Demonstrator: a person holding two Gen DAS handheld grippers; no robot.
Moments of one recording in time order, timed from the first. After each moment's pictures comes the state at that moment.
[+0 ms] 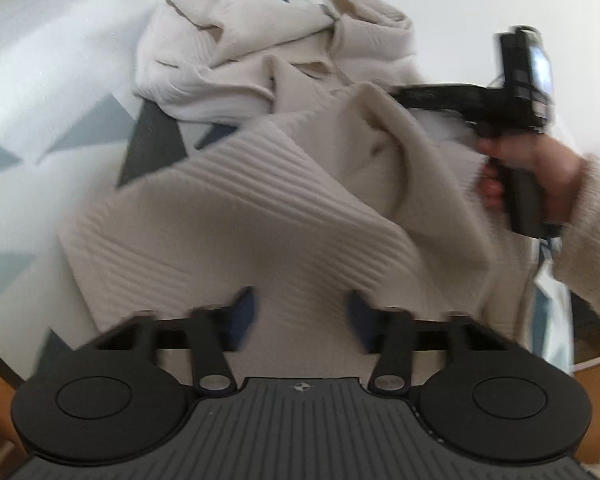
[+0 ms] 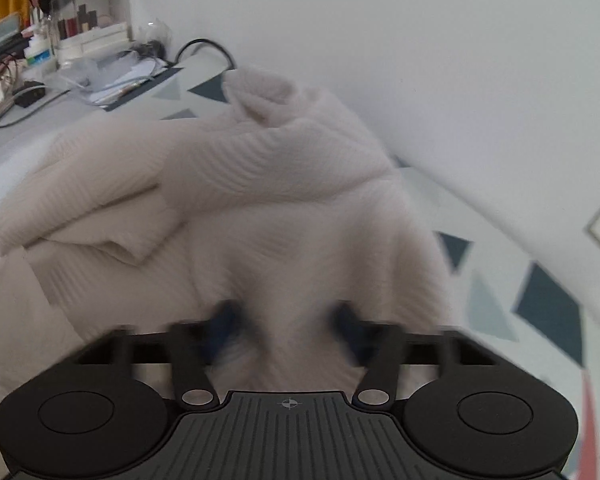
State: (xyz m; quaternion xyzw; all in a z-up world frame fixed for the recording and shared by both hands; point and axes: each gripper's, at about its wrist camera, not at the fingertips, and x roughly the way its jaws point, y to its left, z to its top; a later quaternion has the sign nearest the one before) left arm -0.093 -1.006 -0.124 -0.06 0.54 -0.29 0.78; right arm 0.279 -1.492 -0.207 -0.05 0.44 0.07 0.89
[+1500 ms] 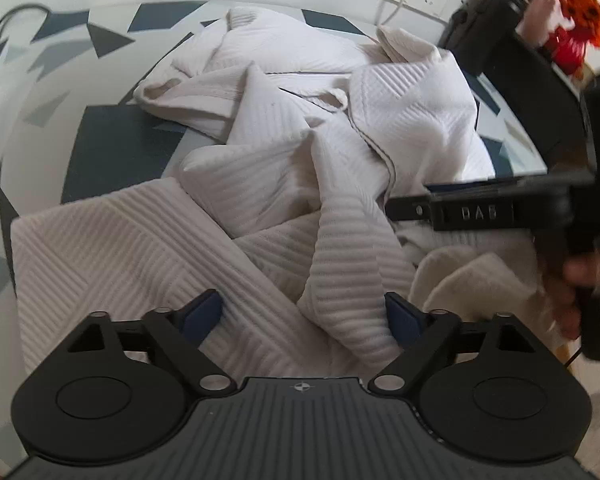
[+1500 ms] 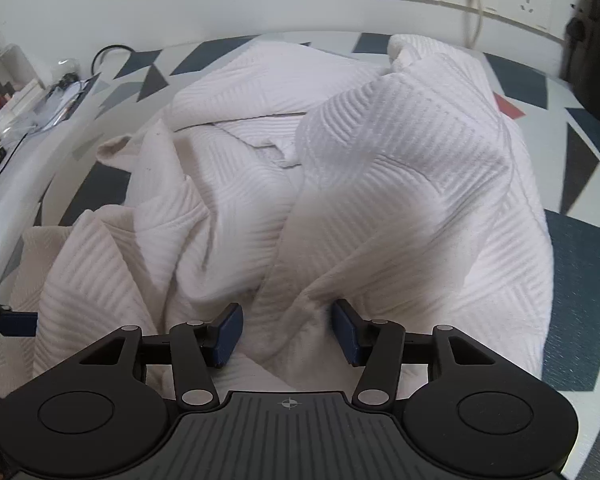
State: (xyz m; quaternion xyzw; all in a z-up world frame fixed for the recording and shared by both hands) left arm -0.114 -1.076 -0.116 0.18 0.51 -0.48 0.70; right arm 0.048 -1.508 -0.204 0.16 0.50 -0.07 0.85
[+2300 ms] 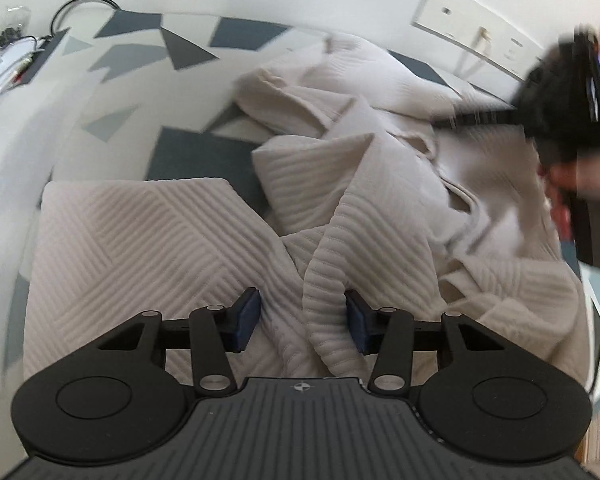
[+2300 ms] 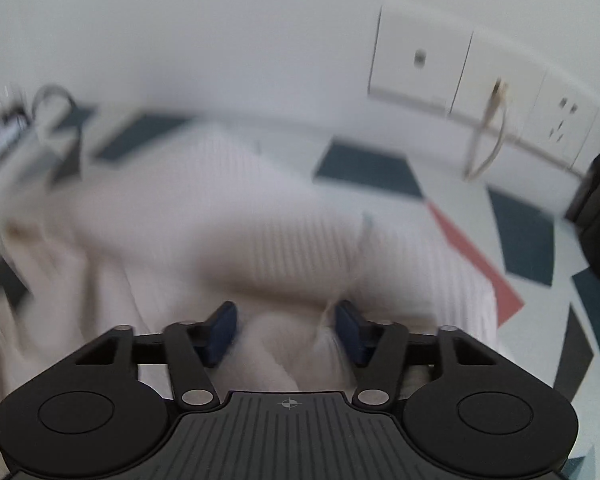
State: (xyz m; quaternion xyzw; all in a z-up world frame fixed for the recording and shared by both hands) left arm -0.052 -1.078 -0.131 0.12 0.50 -0.41 0.76; right arm 0.169 -1.579 -0.210 0.05 0.45 -0.12 0.89
